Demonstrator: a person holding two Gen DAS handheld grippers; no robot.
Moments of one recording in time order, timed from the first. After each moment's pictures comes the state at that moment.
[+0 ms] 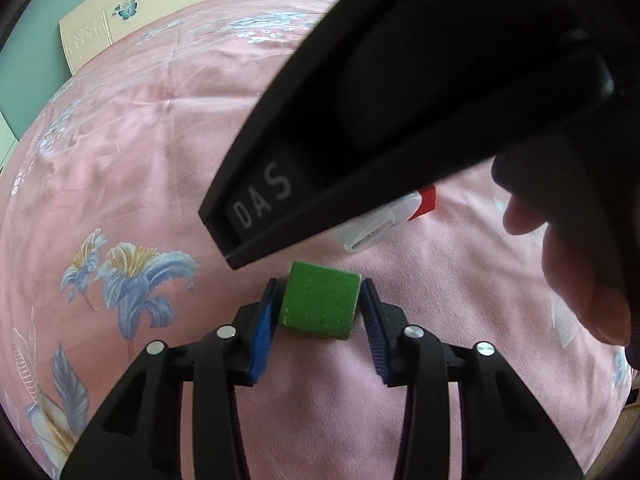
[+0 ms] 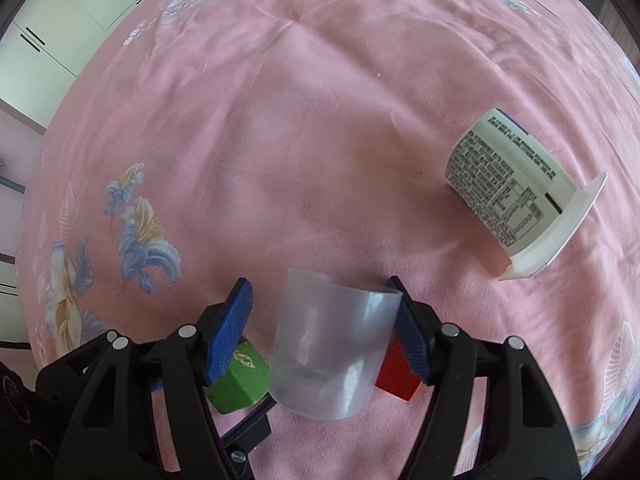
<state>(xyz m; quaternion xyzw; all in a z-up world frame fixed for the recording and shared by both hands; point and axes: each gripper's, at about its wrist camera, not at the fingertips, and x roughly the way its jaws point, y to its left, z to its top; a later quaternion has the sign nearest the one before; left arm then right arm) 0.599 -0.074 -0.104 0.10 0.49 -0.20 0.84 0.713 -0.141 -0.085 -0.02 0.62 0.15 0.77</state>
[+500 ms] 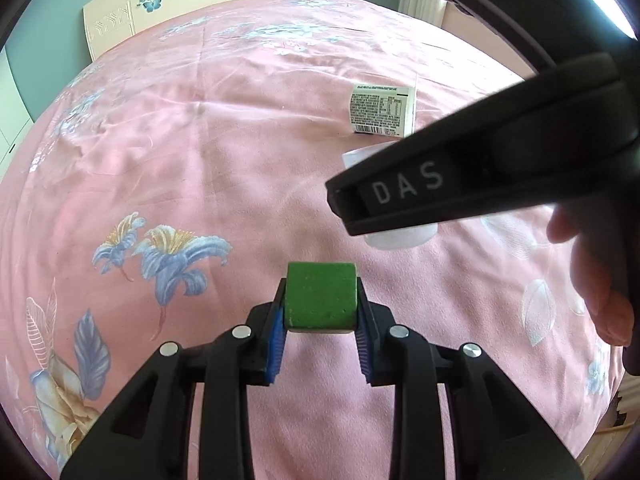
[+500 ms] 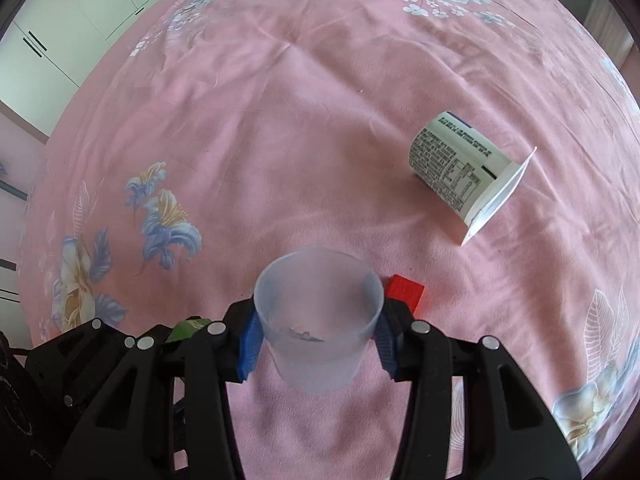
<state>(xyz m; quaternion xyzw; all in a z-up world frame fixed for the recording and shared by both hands) 0.572 -0.056 -0.066 0.08 0.48 -0.17 0.85 0.679 -0.156 -0.044 -0.01 0.59 0.13 0.79</state>
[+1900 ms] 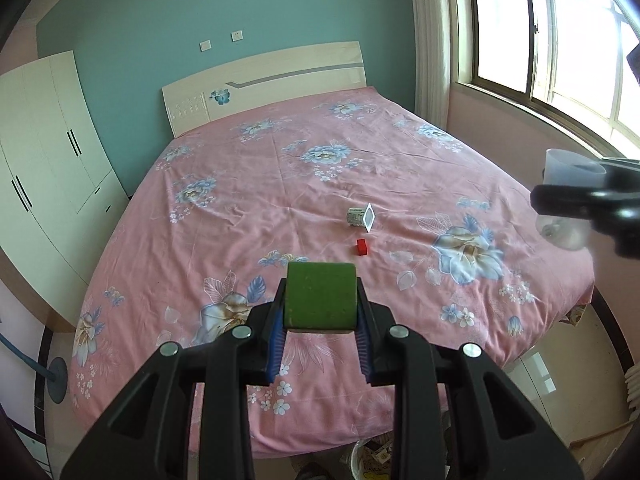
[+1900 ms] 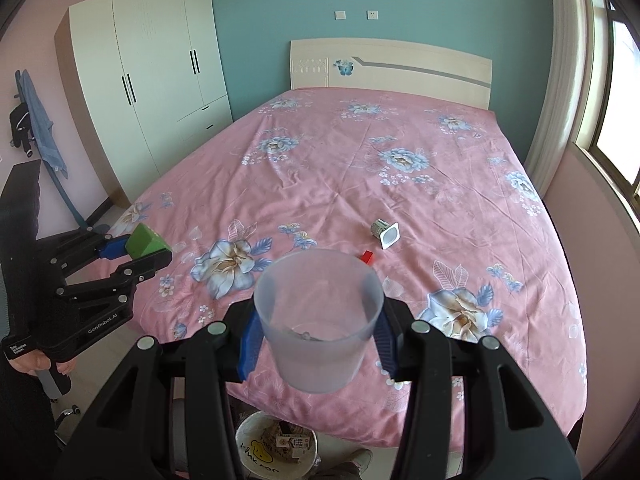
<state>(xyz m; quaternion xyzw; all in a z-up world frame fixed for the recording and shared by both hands) 0.257 -0.016 0.256 0.10 0.36 -0.10 0.92 0.252 -0.211 0.317 -0.04 0.36 0.16 0.92</state>
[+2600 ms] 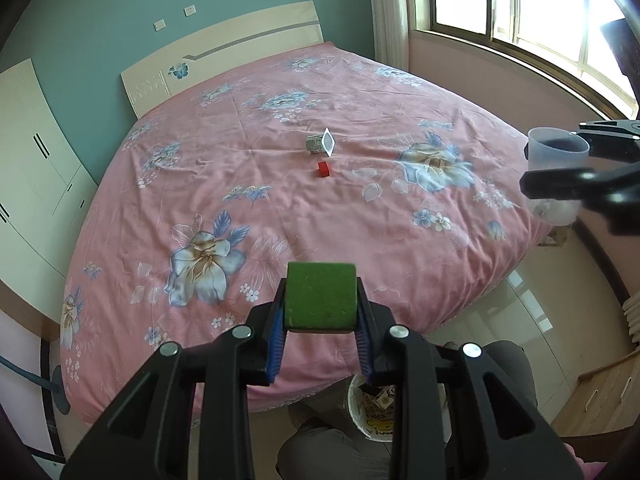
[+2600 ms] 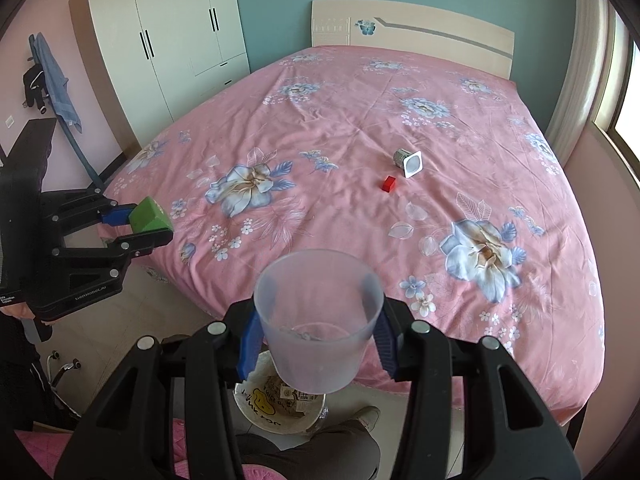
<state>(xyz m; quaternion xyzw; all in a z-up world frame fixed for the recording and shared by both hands) 0.186 -0.017 0.166 0.15 0.42 -0.15 0.88 0.181 -0.210 0.210 -0.07 0.43 0.19 0.88</state>
